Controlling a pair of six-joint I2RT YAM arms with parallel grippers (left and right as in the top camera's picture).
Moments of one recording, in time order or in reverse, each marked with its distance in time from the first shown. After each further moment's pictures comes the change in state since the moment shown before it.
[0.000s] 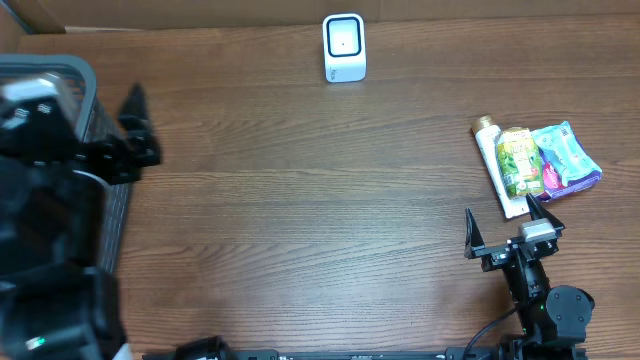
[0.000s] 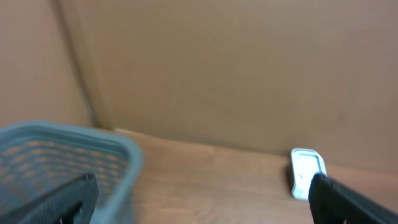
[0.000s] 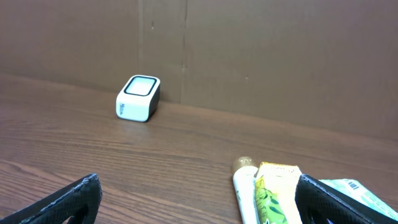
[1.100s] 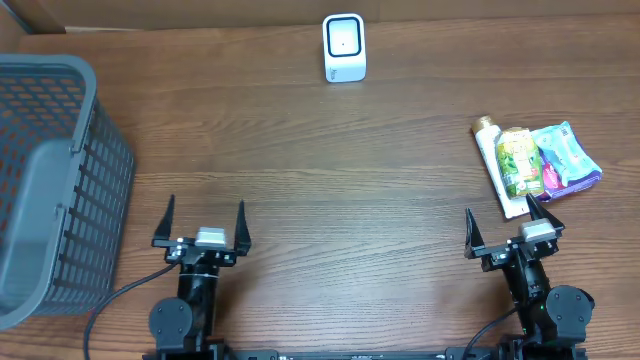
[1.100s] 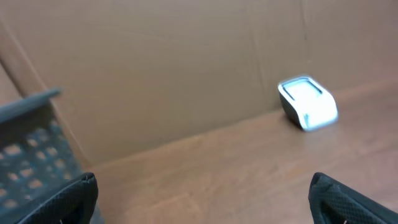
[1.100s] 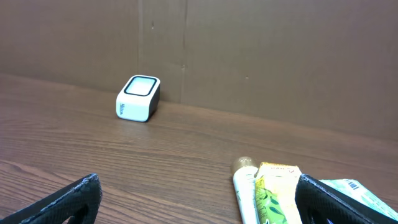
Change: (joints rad) left arm -0.209 -0.875 -1.392 0.769 -0.054 0.360; right arm 0.000 0.000 0.000 -0.001 0.000 0.000
